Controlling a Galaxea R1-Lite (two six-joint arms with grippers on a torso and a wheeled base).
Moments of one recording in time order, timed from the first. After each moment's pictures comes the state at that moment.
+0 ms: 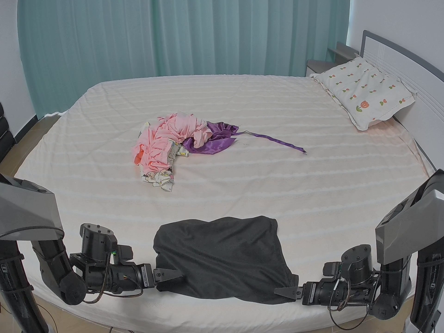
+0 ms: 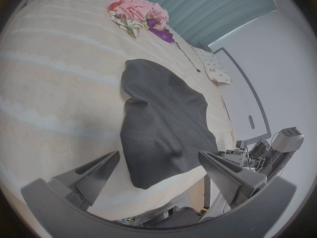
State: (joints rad) left arm -0.29 2.07 -0.22 -1.09 -0.46 -0.54; right arm 0.55 2.28 -0.04 -1.56 0.23 0.70
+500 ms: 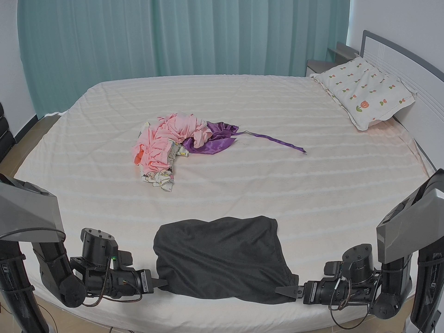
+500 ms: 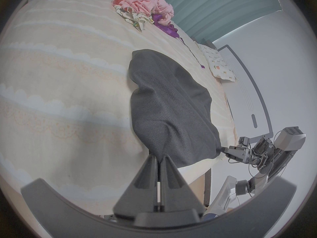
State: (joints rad) left arm -0.30 2.08 -0.20 -1.08 -0.45 -0.54; right arm 0.54 2.28 -0.04 -1.55 0.23 0.70
